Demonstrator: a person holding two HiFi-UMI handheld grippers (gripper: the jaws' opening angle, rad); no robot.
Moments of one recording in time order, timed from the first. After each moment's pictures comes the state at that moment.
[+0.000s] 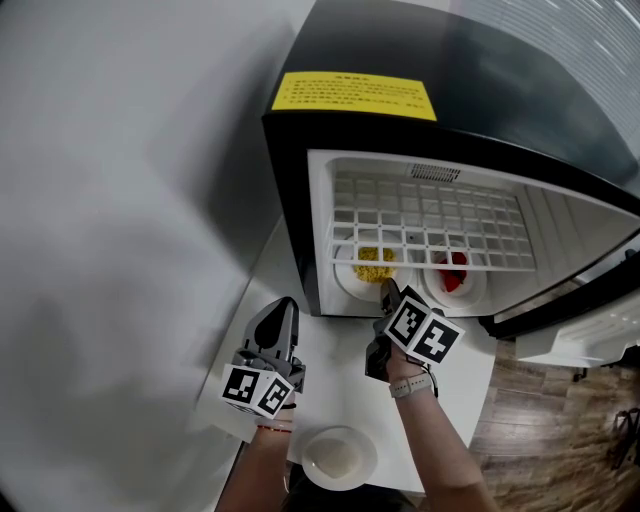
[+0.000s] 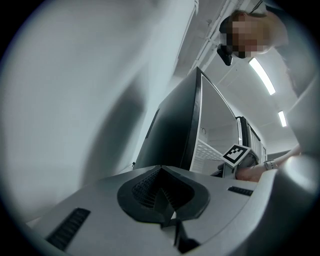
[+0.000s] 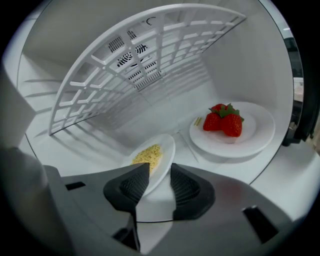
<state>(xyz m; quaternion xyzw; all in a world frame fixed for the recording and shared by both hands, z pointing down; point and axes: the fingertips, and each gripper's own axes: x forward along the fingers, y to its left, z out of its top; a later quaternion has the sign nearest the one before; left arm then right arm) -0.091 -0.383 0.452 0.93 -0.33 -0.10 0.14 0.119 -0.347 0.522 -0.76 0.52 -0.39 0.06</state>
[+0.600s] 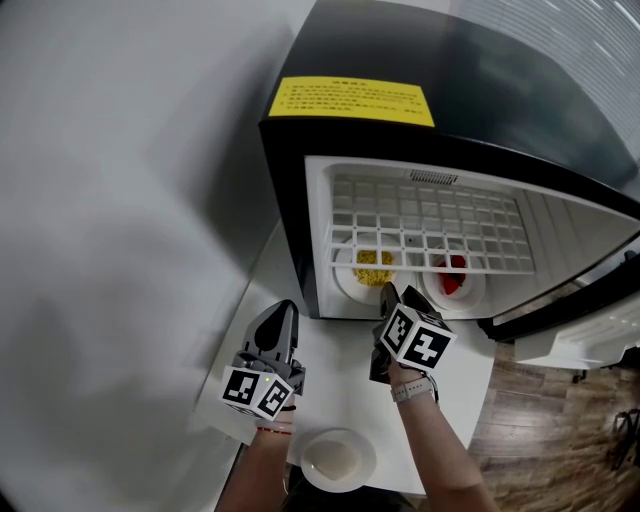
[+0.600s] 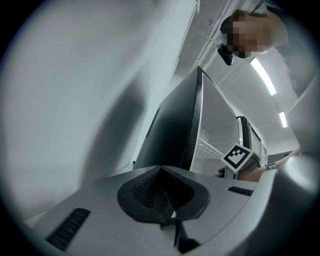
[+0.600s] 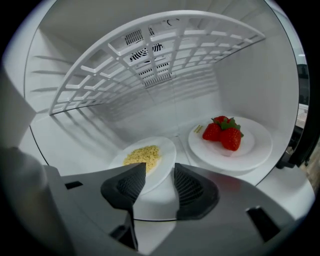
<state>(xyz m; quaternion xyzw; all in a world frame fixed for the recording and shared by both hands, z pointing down) -0.089 -0.382 0.455 0.93 -0.33 -0.10 0.15 0.125 -0.343 0.525 -0.78 0.53 -0.34 -0.01</state>
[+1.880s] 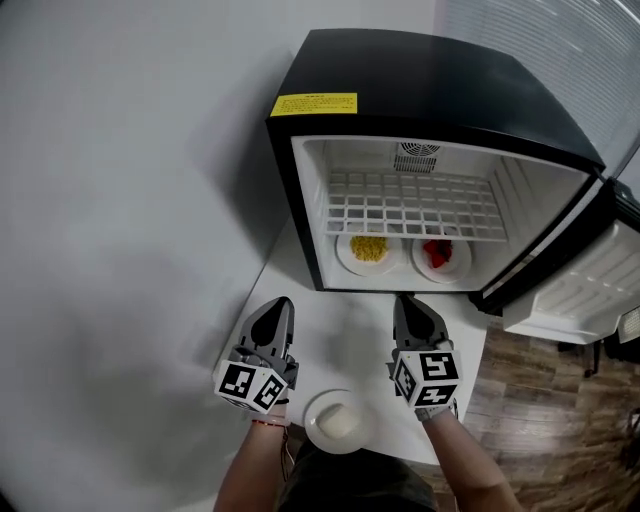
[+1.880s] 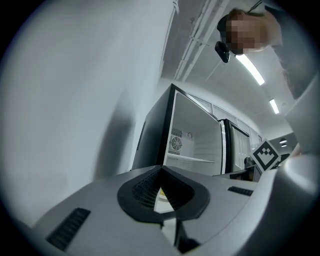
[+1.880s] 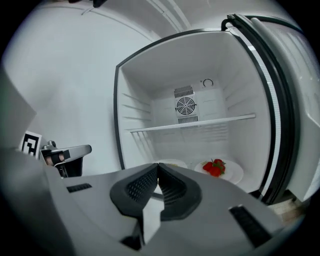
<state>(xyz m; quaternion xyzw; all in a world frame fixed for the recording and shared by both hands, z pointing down) -0.123 -0.308 0.393 0.94 -0.33 -0.08 0.08 0.072 -0.235 0.430 -0.73 0.68 -0.13 -0.04</state>
